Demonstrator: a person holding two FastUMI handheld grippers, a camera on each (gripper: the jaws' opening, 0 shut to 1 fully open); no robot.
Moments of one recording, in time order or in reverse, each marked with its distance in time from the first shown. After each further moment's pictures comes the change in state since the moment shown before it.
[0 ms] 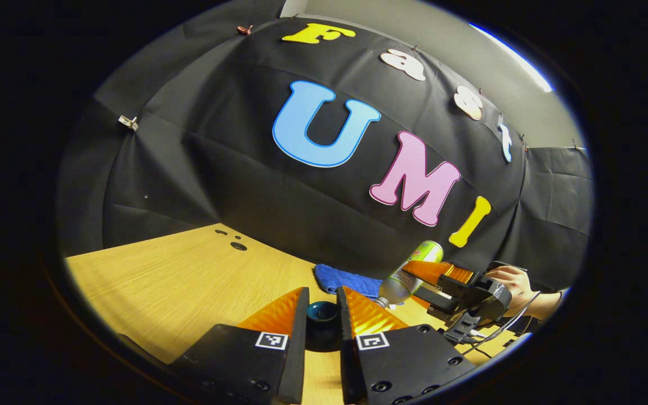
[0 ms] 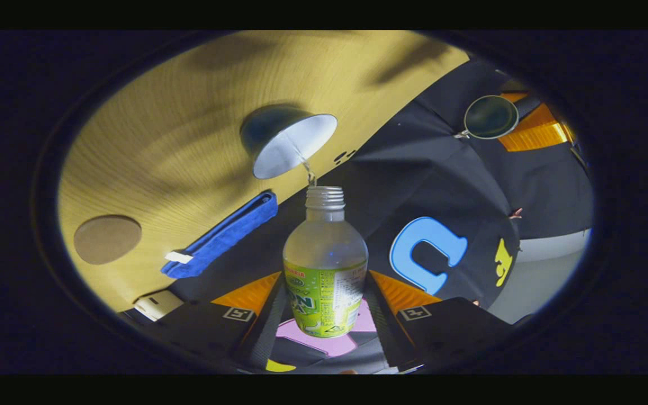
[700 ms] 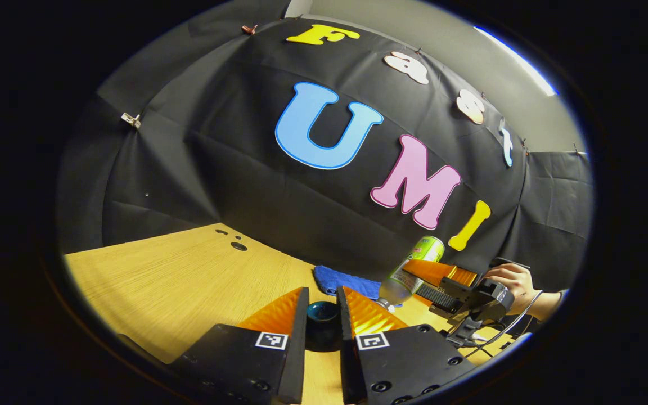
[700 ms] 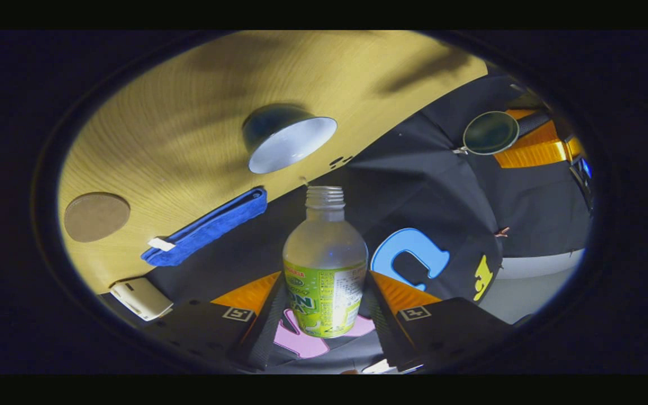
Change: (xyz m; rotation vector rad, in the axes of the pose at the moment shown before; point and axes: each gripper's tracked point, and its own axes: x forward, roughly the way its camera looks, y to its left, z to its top) left arm 0.000 0.002 0.003 -0.017 -0.008 -0.002; right arm -0.001 -0.003 0.001 -0.020 -0.024 0.000
